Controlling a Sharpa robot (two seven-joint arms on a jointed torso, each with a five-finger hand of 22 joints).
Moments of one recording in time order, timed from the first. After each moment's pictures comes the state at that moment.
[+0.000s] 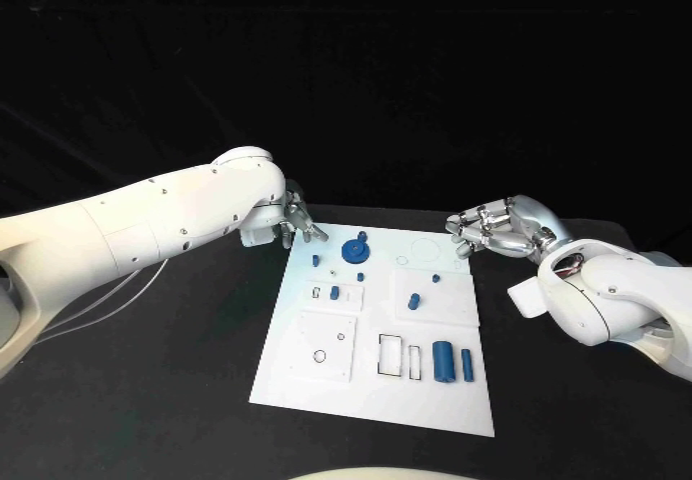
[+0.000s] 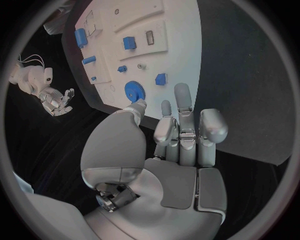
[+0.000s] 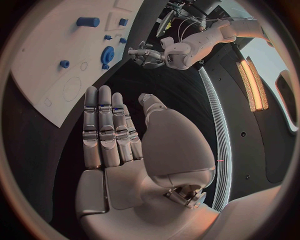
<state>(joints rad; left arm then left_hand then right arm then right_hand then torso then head) 1.39 -0.56 -0.04 1.11 -1.07 0.24 -0.65 1.11 -0.16 0.29 0.29 0.05 0.94 0.07 0.39 0.79 1.36 0.00 1.23 1.19 1.44 -0.05 0.40 0.70 0.10 1.26 0.05 1.34 1.03 1.28 -0.96 -0.13 1.66 -0.57 -0.54 0.10 1.30 -0.09 0.08 0.20 0.53 1.03 0.18 0.07 0.13 1.28 0.11 0.07 0.16 1.34 0.05 0.08 0.30 0.18 1.08 0.16 0.24 0.53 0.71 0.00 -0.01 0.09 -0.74</state>
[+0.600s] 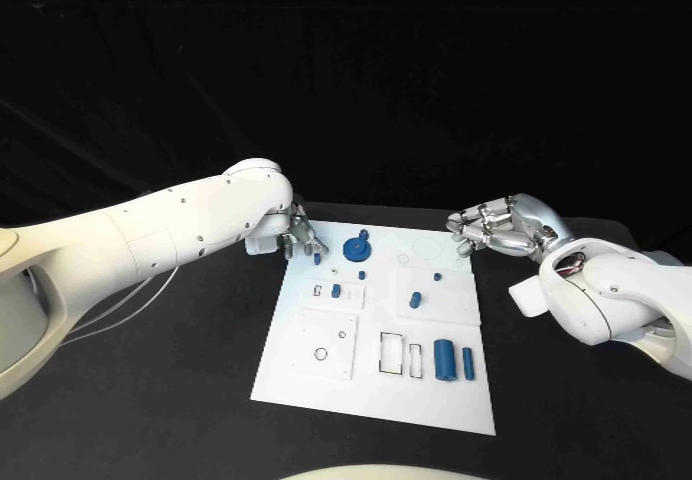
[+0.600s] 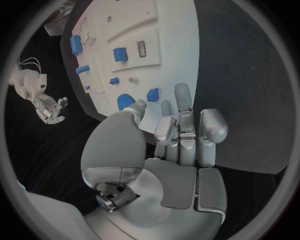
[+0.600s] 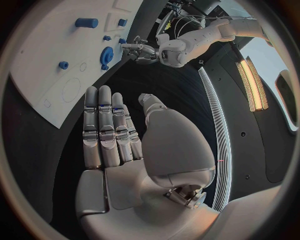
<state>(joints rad) 1.35 -0.52 -0.04 1.04 -1.07 0.30 -0.65 1.11 -0.16 0.28 0.29 0.05 0.95 0.07 0.38 0.78 1.36 0.01 1.22 1.19 1.44 -0.05 0.39 0.70 0.10 1.26 0.05 1.34 1.03 1.28 -0.96 -0.13 1.67 -0.57 -0.54 0.10 1.30 -0.09 0.08 0.20 0.53 1.03 0.18 0.07 0.13 1.28 0.11 0.07 0.16 1.34 0.05 0.08 0.30 0.18 1.08 0.16 0.24 0.53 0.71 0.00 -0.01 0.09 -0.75</state>
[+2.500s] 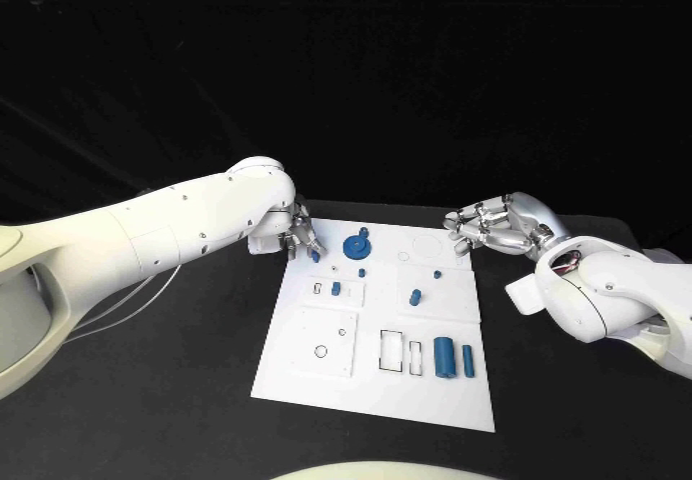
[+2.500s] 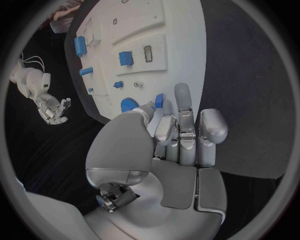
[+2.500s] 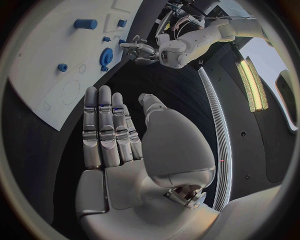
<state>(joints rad) 1.35 -0.51 -0.04 1.04 -1.04 0.32 -0.65 1.27 -0.06 0.38 0.23 0.05 0.98 0.07 0.37 0.74 1.36 0.00 1.23 1.20 1.44 -0.05 0.39 0.70 0.10 1.26 0.05 1.34 1.05 1.28 -0.95 -0.13 1.66 -0.57 -0.54 0.10 1.30 -0.09 0.08 0.20 0.53 1.03 0.18 0.07 0.13 1.28 0.11 0.07 0.17 1.34 0.05 0.08 0.30 0.18 1.08 0.16 0.24 0.53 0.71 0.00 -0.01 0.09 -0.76</state>
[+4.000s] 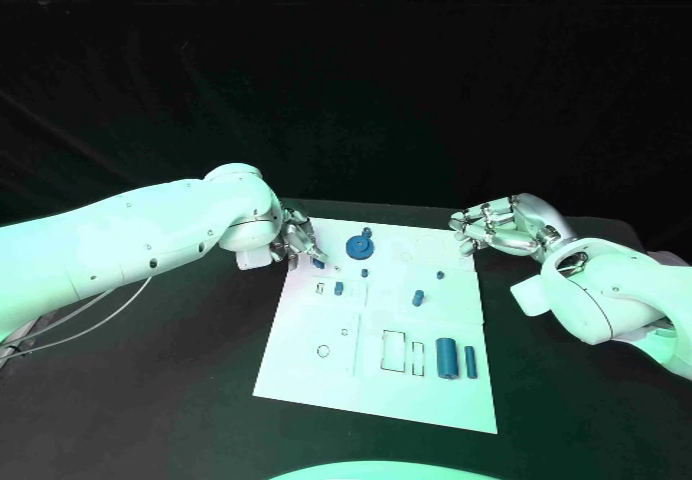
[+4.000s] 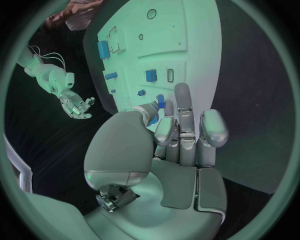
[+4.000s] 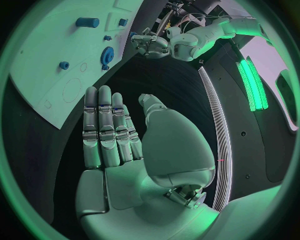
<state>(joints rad) 1.34 -0.72 -0.03 1.36 -0.94 0.20 -0.63 1.31 -0.11 0.54 0.21 0.05 0.95 0.06 0.45 0.74 1.38 -0.01 1.22 1.18 1.44 -0.05 0.39 0.71 0.10 1.28 0.05 1.36 1.09 1.27 -0.95 -0.13 1.65 -0.56 -0.54 0.11 1.30 -0.09 0.08 0.21 0.53 1.02 0.18 0.07 0.13 1.28 0.11 0.07 0.17 1.34 0.05 0.08 0.30 0.18 1.08 0.16 0.24 0.53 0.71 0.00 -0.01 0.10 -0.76</state>
